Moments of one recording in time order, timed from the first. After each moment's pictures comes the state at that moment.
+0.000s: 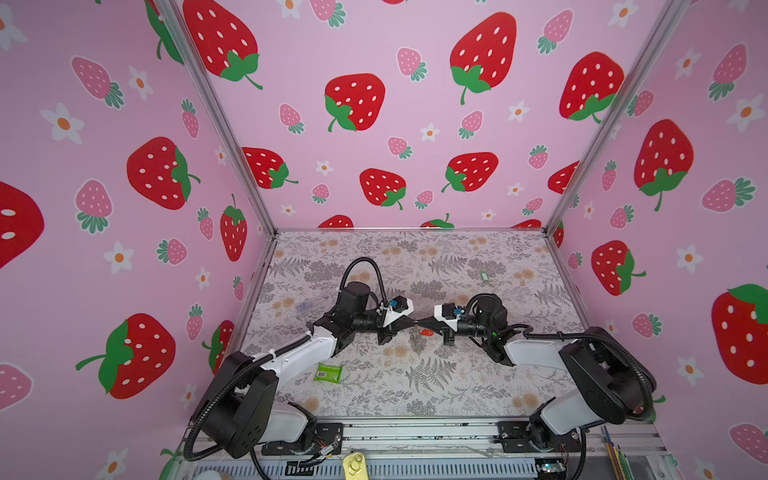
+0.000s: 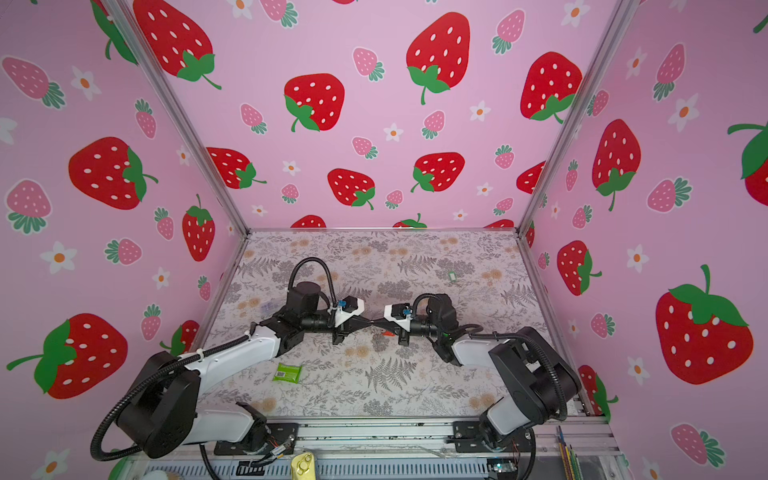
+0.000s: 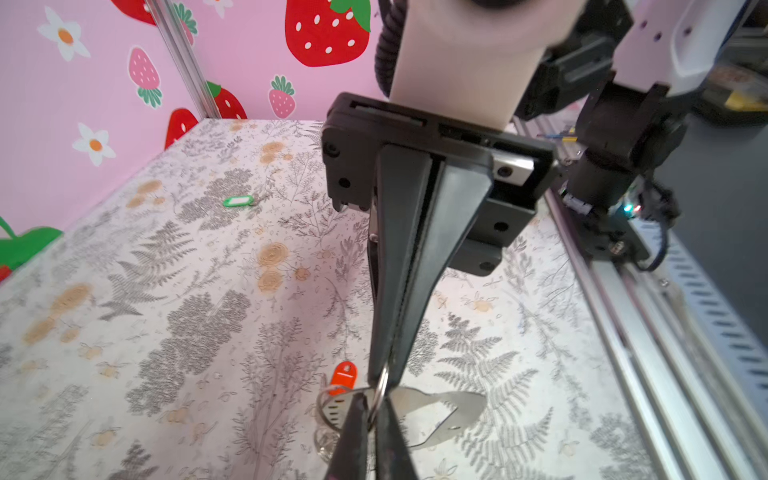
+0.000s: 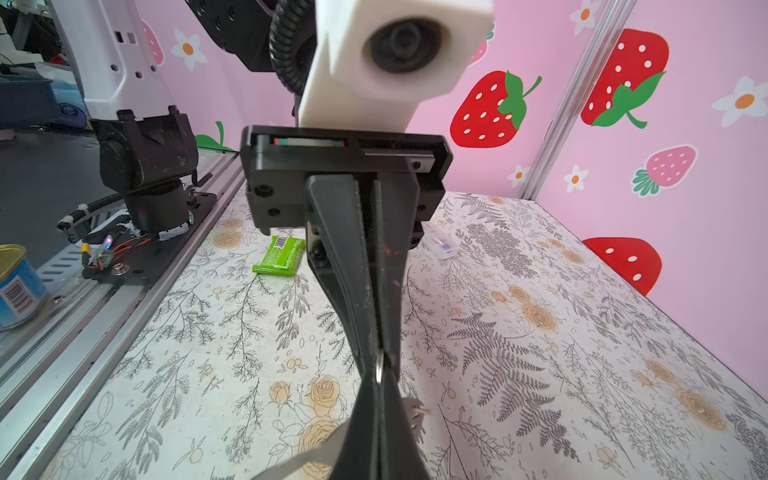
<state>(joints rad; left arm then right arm) -0.51 1.37 0.68 0.14 0.81 0.52 0.68 1.53 0.50 0.88 -0.88 -0.31</state>
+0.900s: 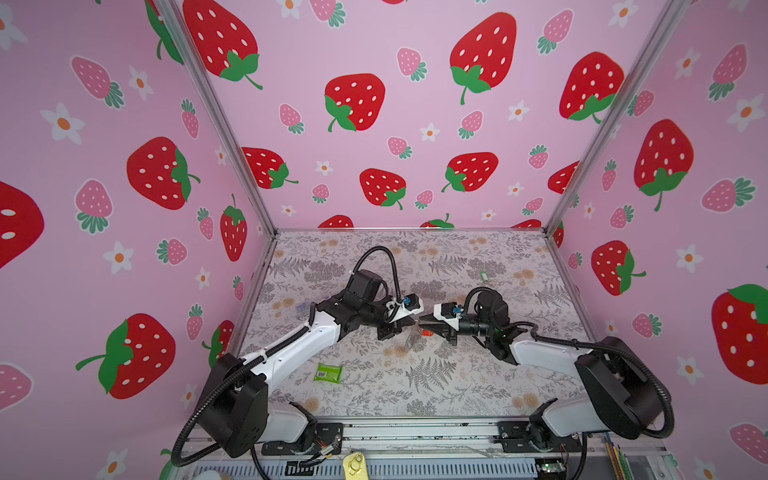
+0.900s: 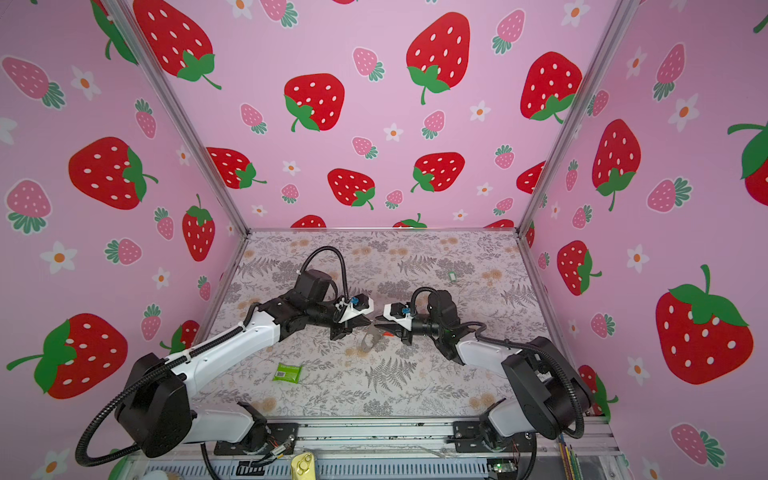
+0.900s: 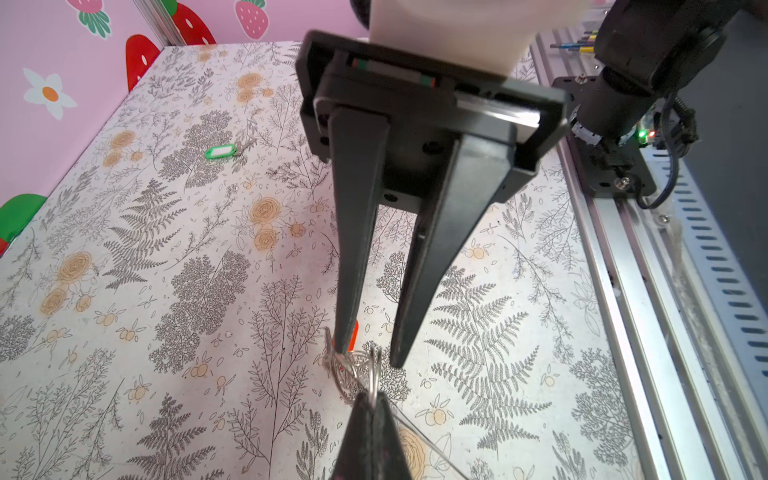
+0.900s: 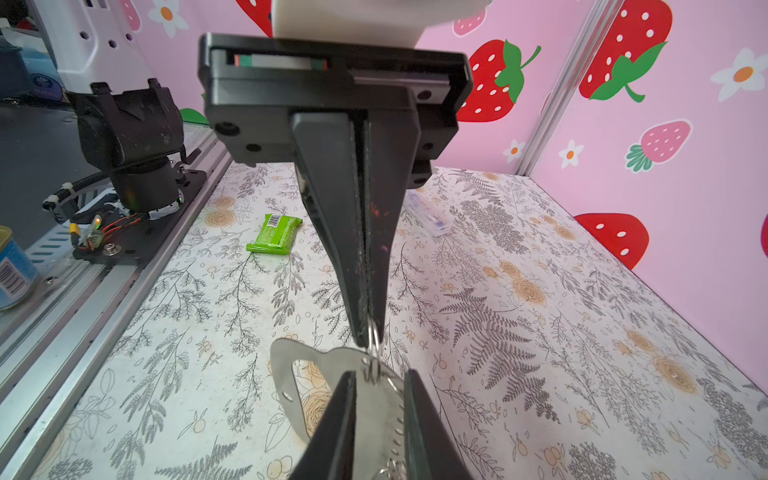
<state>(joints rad) -0.58 1.37 0.95 -0.38 0.63 0.71 0.66 1.44 0.54 0.65 -0.84 -0.41</state>
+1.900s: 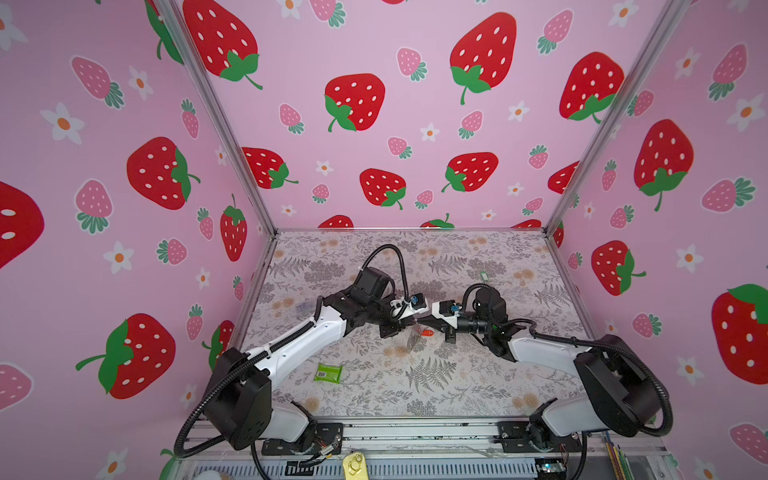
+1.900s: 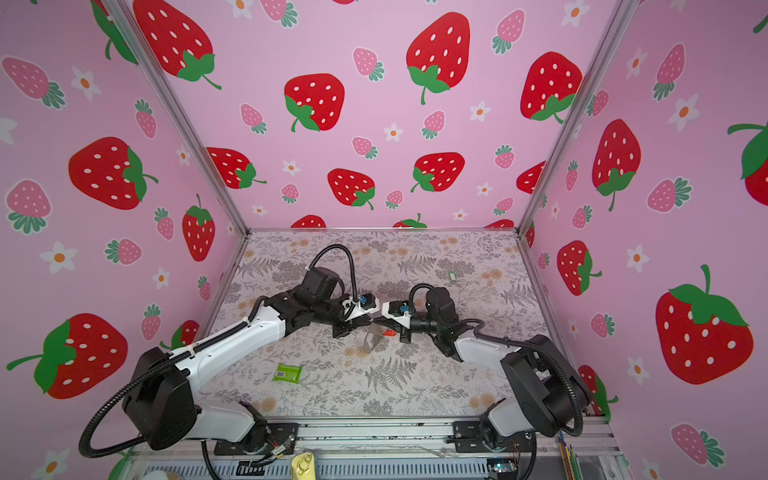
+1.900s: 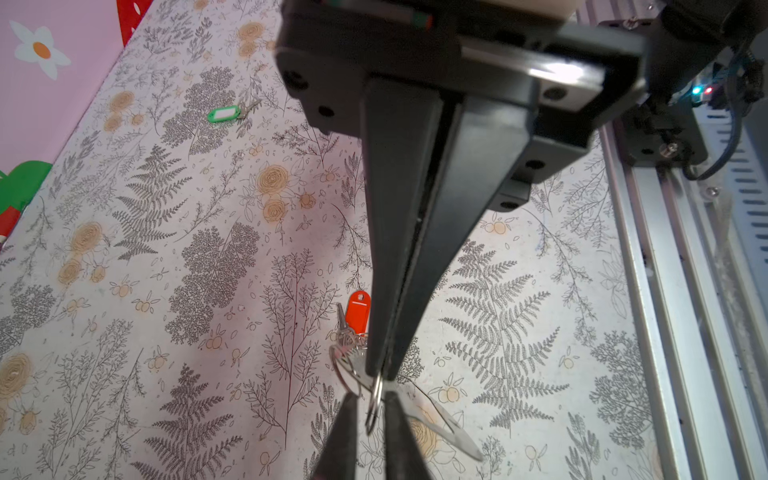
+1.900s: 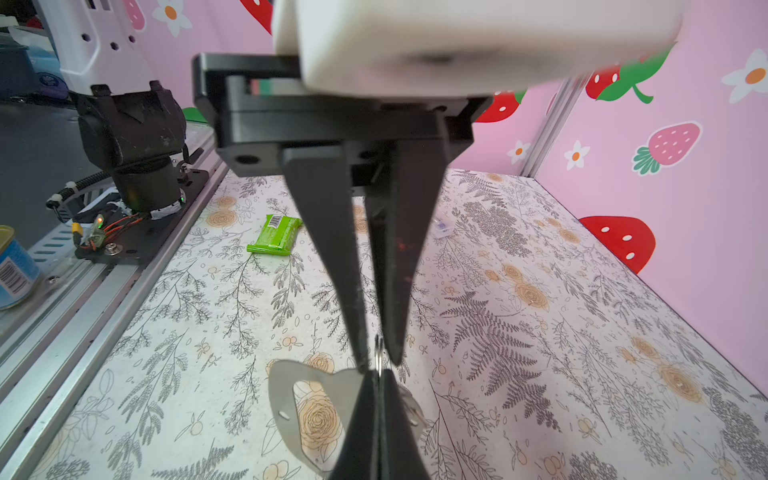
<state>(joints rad) -0.62 1.41 1.03 -0.47 0.51 0.70 0.67 1.46 0.57 0.62 -0.86 -0.43</state>
